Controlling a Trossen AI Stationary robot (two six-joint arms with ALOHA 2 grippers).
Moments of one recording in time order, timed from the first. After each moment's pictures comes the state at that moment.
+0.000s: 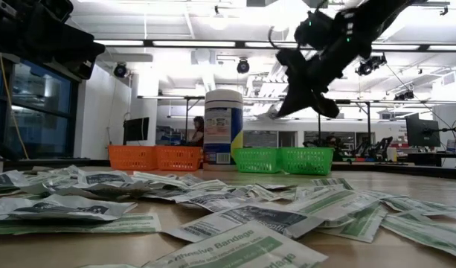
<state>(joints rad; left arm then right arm) -0.04 0.19 0.19 -0.07 0.10 -0.08 -0.47 1.39 0.84 -0.20 -0.19 0.61</state>
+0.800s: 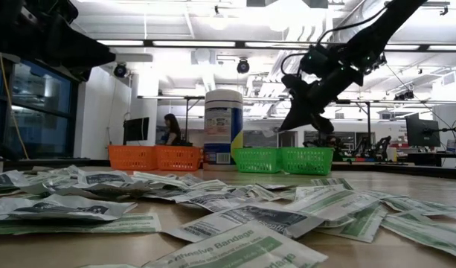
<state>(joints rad) -0.04 0.19 0.19 -0.07 -0.10 -0.08 -0.77 1.54 0.84 -0.04 -0.42 0.42</state>
